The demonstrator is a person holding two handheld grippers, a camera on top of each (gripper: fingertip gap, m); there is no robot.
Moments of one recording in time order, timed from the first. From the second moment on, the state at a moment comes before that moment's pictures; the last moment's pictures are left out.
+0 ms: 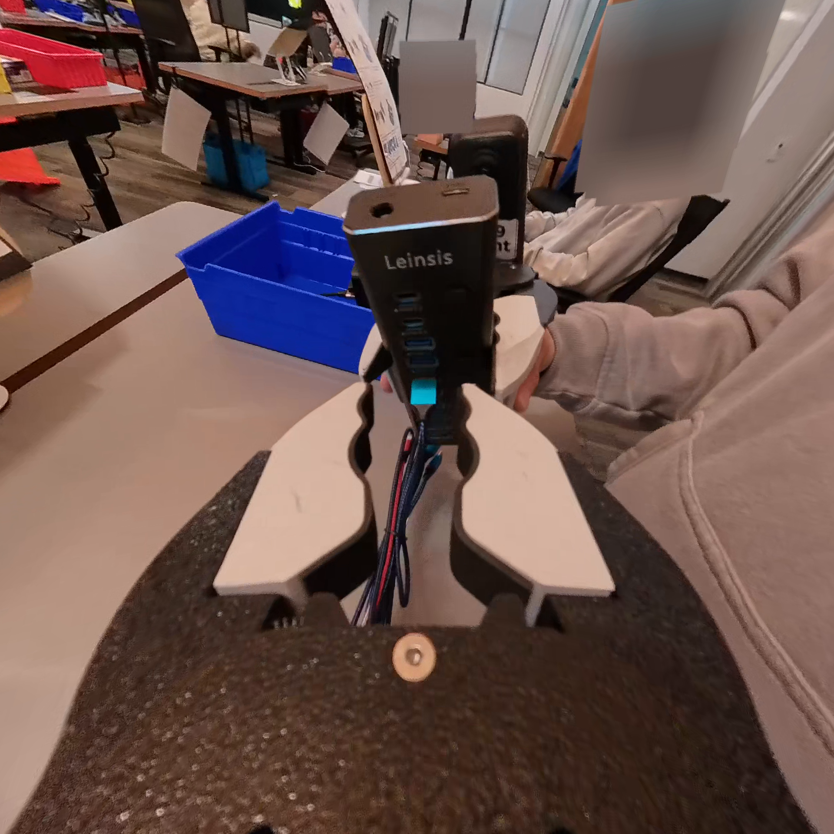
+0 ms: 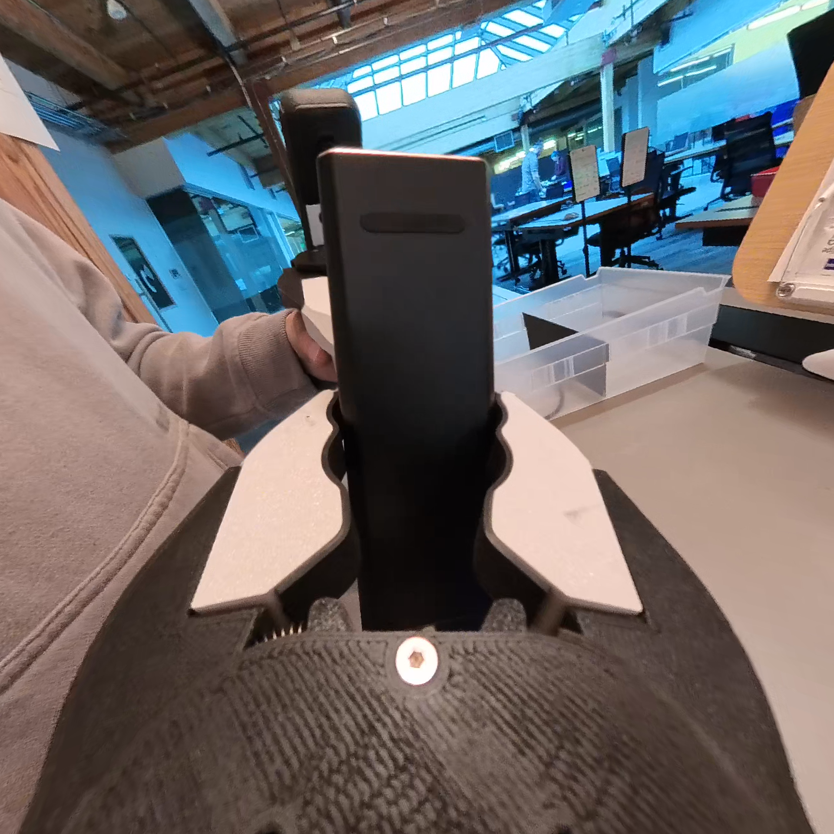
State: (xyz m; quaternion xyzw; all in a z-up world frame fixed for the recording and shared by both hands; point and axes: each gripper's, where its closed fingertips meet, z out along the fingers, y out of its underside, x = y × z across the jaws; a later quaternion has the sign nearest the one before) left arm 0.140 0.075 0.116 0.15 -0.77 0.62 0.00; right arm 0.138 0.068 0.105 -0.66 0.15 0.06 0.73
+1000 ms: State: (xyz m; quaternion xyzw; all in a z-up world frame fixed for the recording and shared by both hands) left arm 0.122 0.031 0.148 0.03 -0.79 0.61 -0.04; right arm 0.115 0.101 0.097 -0.73 0.11 0.07 0.67
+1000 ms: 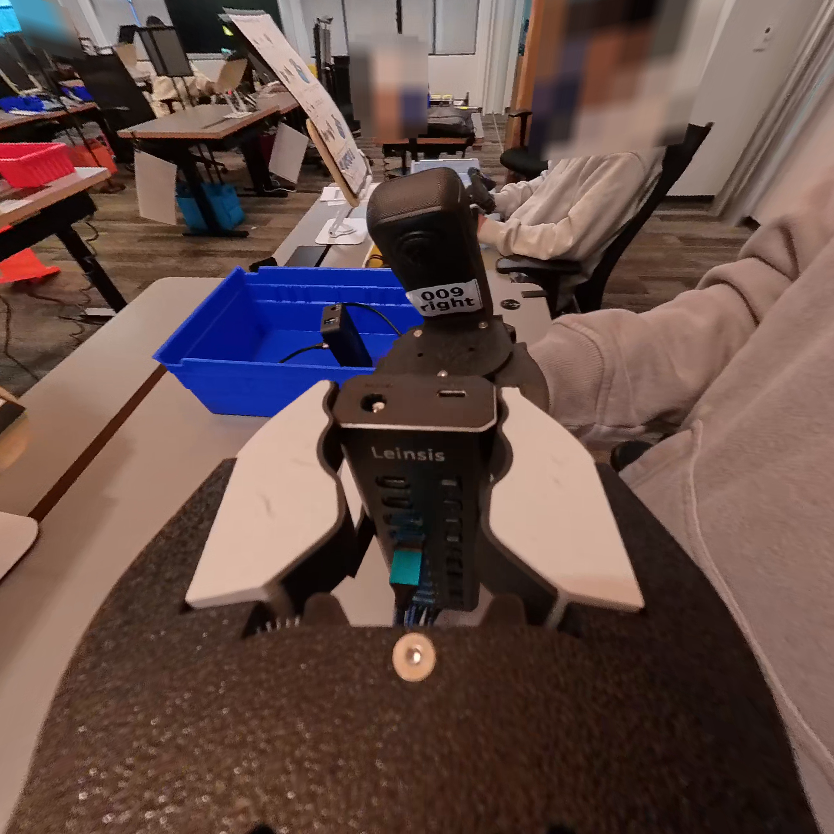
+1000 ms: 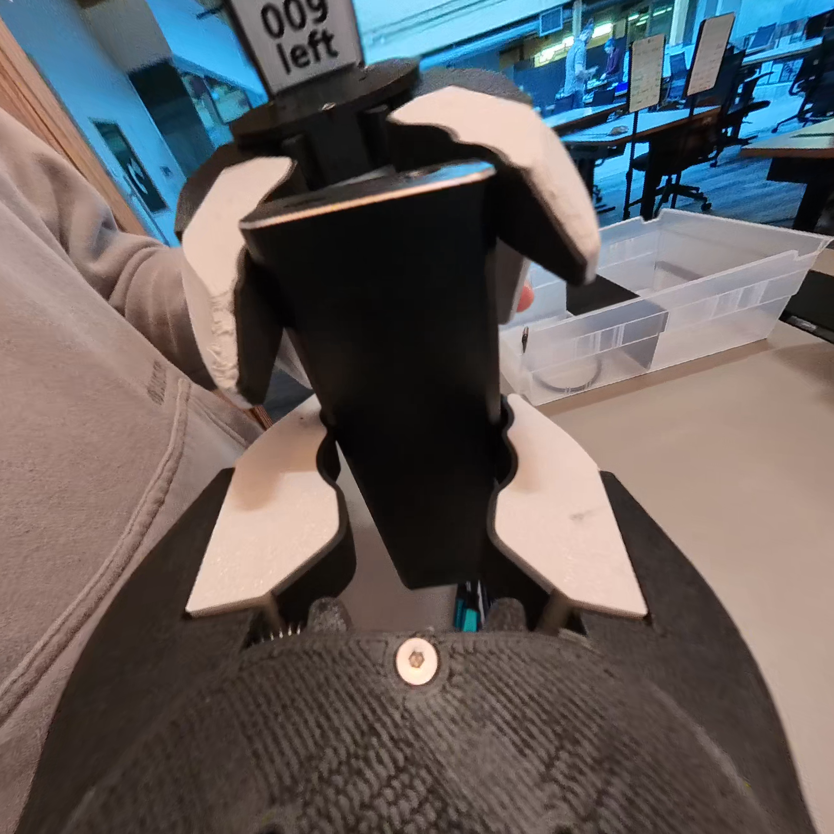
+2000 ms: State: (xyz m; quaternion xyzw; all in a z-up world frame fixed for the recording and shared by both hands) left arm 0.275 0.336 -0.005 0.63 -0.72 0.29 -0.07; right arm 0.134 0.078 0.108 -0.68 0.14 0.04 0.72
